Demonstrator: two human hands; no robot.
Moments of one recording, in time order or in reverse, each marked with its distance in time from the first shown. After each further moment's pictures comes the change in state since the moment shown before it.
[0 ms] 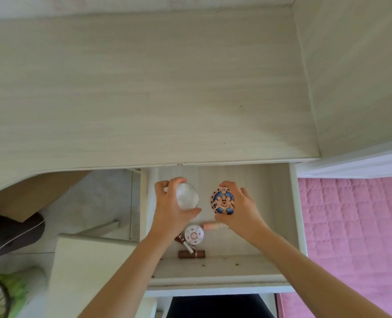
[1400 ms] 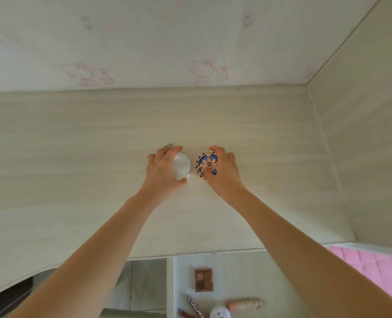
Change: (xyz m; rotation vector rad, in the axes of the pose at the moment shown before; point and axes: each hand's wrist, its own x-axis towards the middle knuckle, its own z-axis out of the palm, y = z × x) left_hand 0.242 0.071 -0.145 0.288 0.015 0.203; right_hand 0.208 -0.206 -0.024 -0.004 0.228 -0.144
